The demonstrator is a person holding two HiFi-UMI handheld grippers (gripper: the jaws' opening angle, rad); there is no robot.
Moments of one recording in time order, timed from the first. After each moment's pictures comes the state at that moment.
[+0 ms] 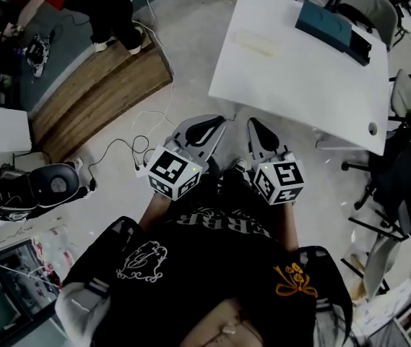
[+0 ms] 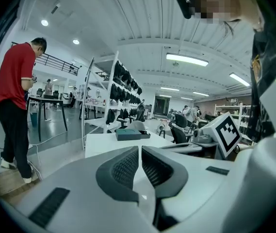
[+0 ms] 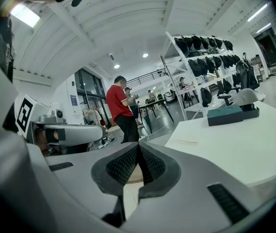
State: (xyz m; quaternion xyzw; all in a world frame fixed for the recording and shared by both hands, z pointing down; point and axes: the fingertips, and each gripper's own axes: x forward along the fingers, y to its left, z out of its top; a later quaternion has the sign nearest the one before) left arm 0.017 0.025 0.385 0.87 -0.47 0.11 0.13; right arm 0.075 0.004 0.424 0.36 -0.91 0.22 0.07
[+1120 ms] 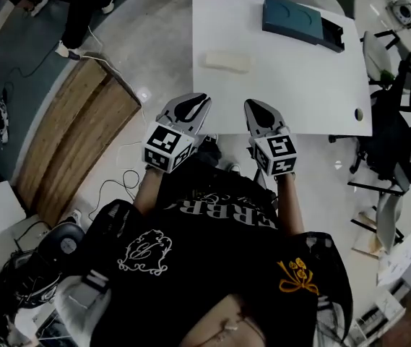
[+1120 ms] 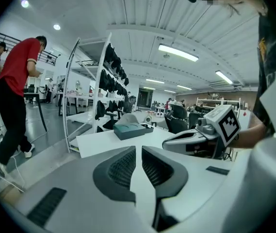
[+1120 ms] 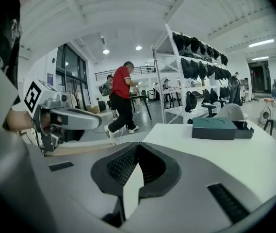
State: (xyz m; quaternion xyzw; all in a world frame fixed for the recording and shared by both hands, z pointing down) left arm -0.048 -0.186 0.448 0.91 -0.35 0.16 0.13; right arm 0.045 -0.184 0.474 0.47 -0.85 0.17 0.15
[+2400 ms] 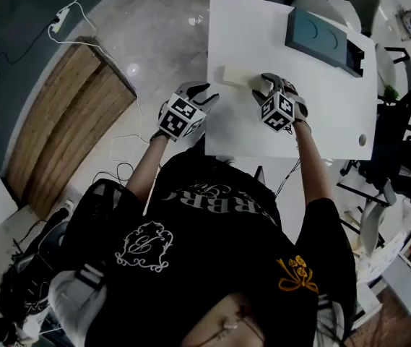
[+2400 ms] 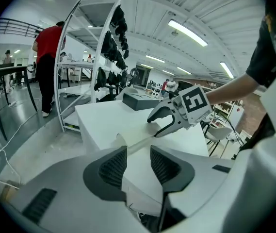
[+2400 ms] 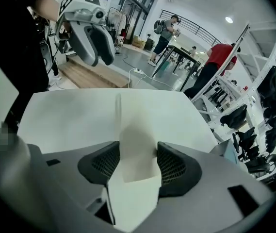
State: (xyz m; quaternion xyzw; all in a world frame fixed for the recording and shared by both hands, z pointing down) left arm -0.093 -0.319 0.607 0.90 -0.27 0.27 0.21; right arm 0.036 -0.360 0.655 0.24 -0.80 -0.05 0.54
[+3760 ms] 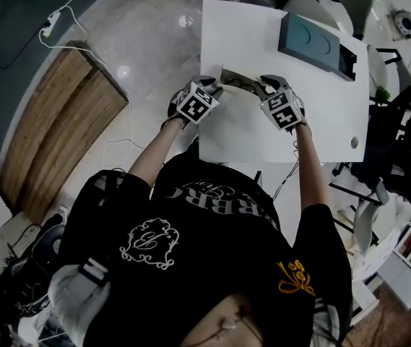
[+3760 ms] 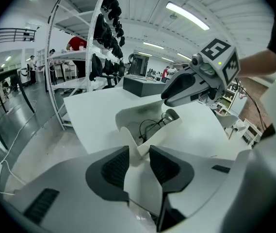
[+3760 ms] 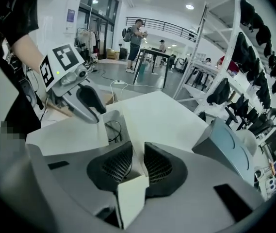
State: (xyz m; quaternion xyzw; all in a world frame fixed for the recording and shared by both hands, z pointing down) left arm -0.047 -0.368 0.673 0.88 -0.26 0.34 0.19; right arm 0.057 -0.393 0.622 0.34 -0.82 0.07 0.46
